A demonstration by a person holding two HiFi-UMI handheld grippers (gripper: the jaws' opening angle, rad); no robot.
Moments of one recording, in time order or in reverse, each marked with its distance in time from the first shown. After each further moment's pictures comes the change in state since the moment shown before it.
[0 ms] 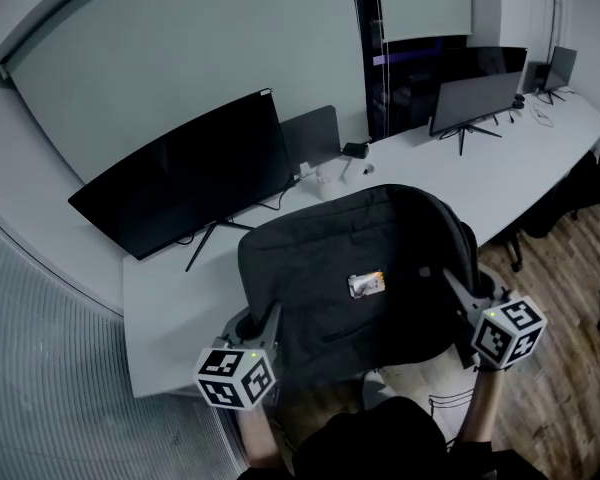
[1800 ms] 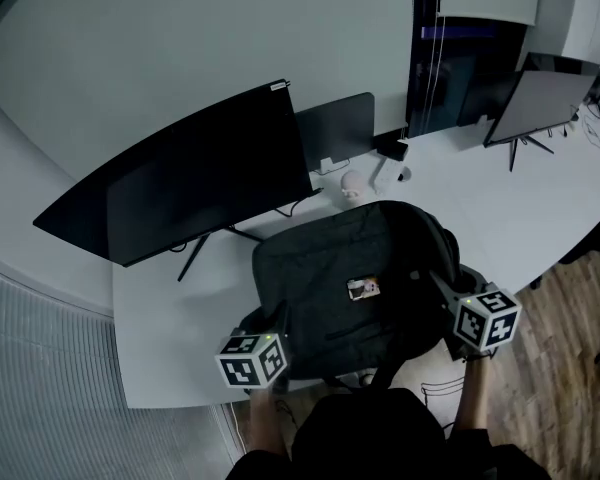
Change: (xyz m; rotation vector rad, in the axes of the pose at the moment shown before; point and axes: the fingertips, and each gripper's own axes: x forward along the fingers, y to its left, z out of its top) left arm 0.173 0.122 -0.058 -0.208 0.238 0.166; right arm 0.237 -0.082 -0.070 0.047 0.304 0.082
